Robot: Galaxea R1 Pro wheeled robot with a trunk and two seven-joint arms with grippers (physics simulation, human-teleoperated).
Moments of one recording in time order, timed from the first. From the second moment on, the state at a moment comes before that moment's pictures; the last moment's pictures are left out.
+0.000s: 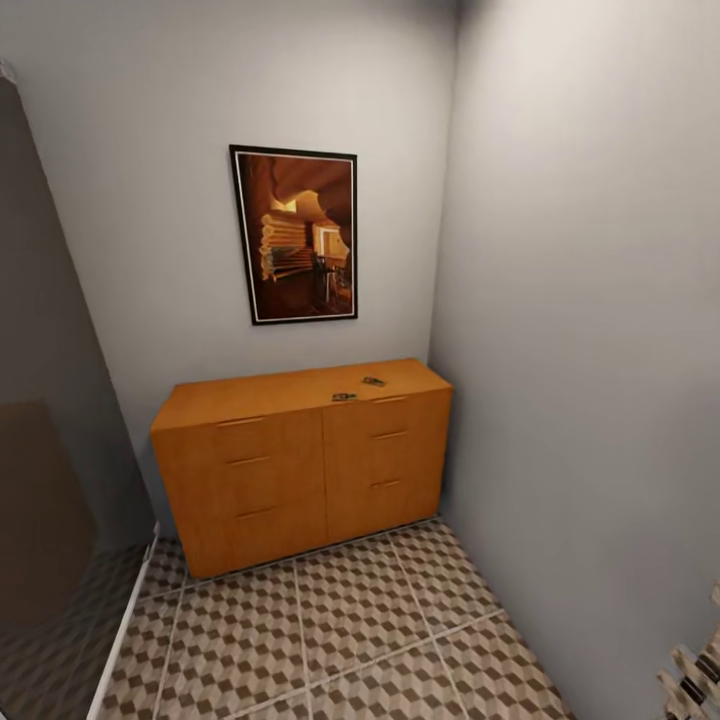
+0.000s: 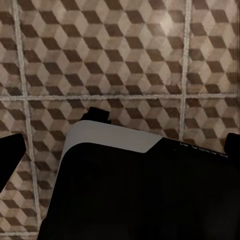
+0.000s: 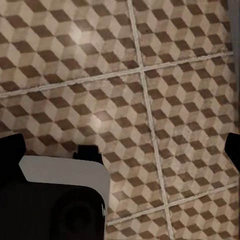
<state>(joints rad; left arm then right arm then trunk) -0.21 -0.04 -0.22 -0.02 0.50 -0.04 0.09 -0.27 0.01 0.06 0.03 0.09 -0.11 -0.17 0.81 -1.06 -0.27</state>
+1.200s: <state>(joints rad) -0.21 -0.04 -0.22 -0.02 0.51 -0.05 0.09 -0.27 0.01 0.06 0.03 0.09 -0.10 -0.17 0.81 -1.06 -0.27</state>
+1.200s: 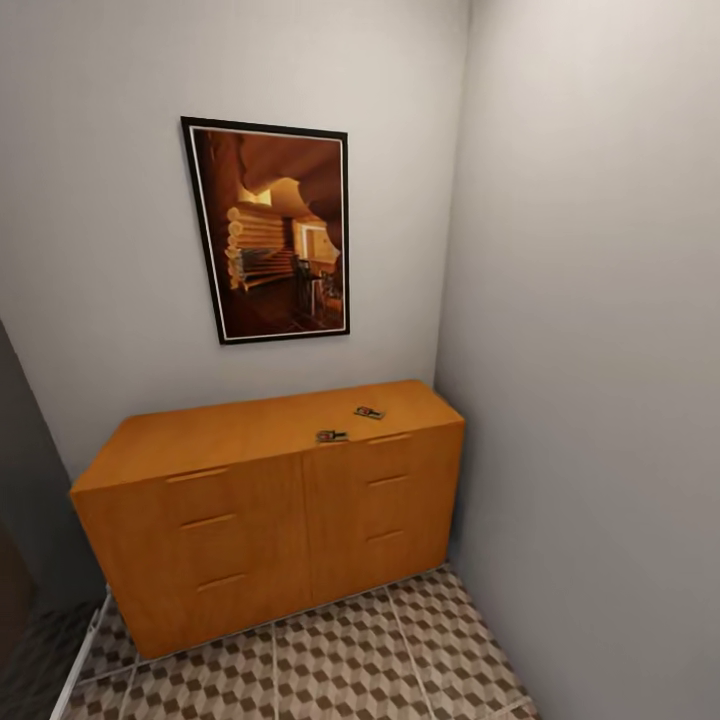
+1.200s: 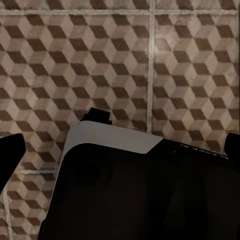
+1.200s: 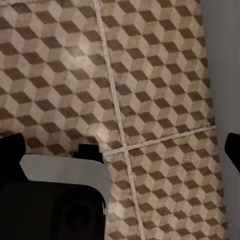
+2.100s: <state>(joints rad) -0.21 -0.04 -0.22 -0.02 0.51 -0.05 0.09 -0.27 0.01 0.06 0.03 0.10 -0.10 -0.17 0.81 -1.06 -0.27</state>
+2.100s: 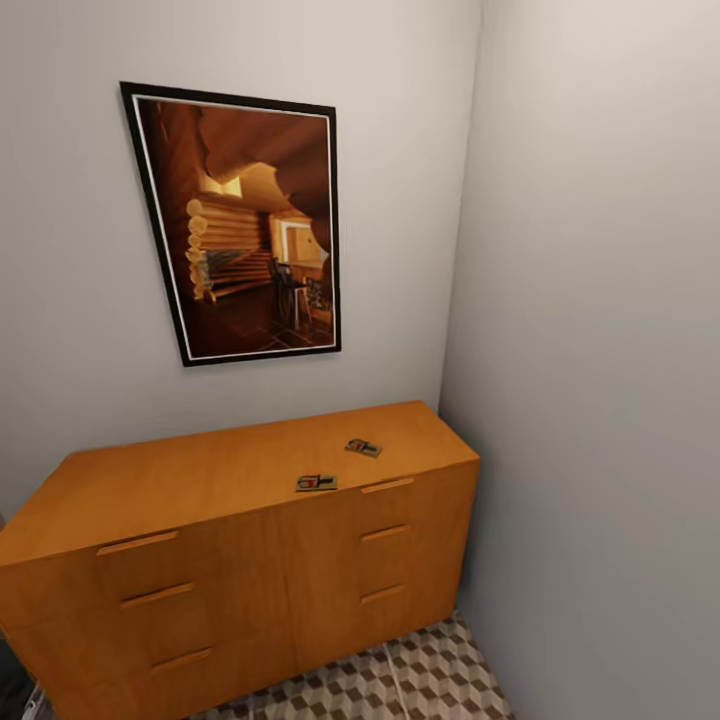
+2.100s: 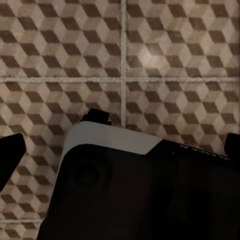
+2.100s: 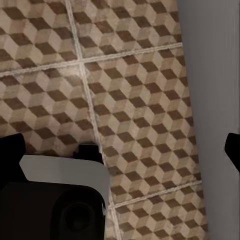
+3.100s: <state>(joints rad) -0.21 -0.04 -0.22 -0.02 0.51 -0.05 0.09 -0.27 0.01 0.06 0.03 0.10 -0.10 -0.17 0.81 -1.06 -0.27</state>
